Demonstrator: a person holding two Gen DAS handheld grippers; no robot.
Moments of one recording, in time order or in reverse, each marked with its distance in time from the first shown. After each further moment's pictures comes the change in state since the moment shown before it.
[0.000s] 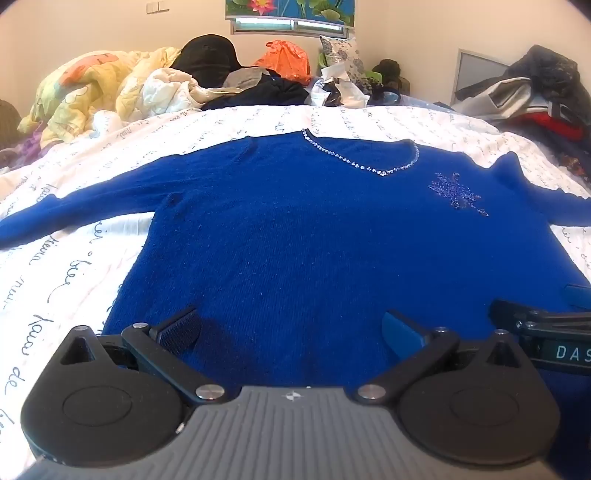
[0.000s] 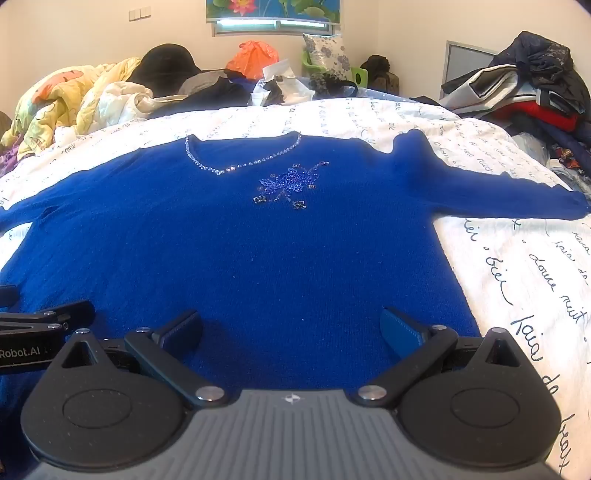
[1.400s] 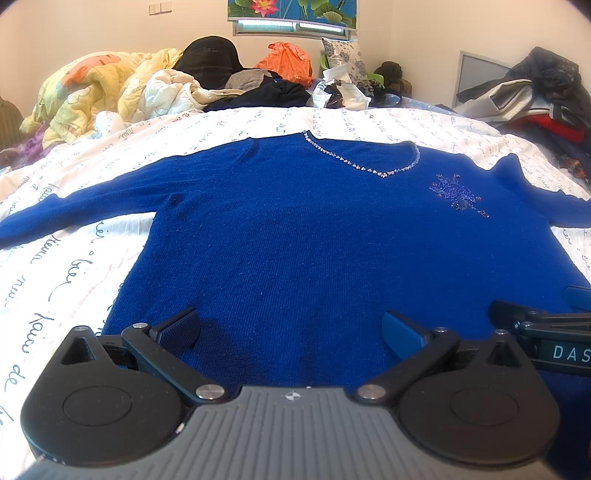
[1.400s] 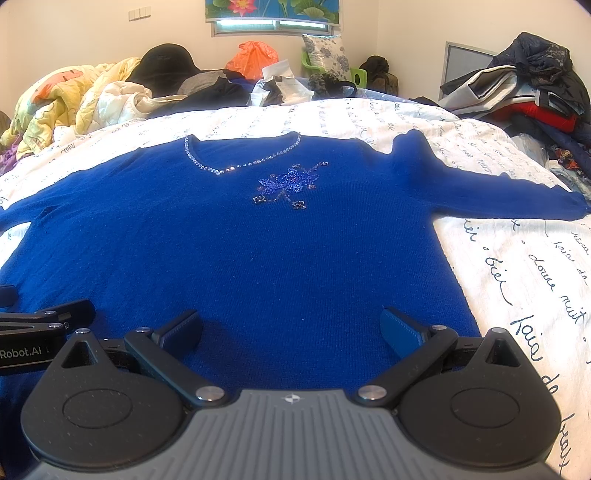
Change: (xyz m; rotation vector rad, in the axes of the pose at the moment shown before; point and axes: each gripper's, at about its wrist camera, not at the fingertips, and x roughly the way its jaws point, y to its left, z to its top) left arm -0.003 -0.001 -0.001 -0.001 -0.008 0.006; right arm 0.000 0.003 0.001 0.003 -0.001 0.000
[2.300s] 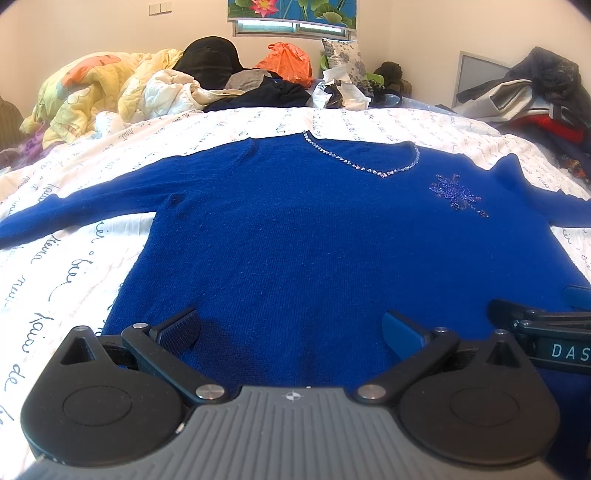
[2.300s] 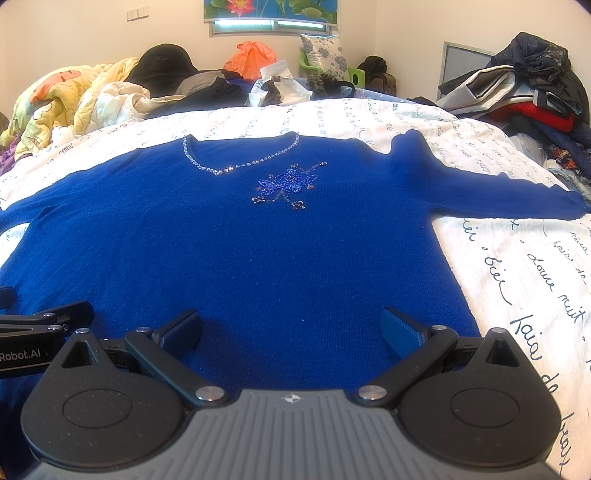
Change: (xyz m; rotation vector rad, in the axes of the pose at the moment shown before) left arm 0.001 0.000 0.001 -0.002 -0.001 -0.001; right arm 0.000 0.000 0.000 0.000 0.000 -0.004
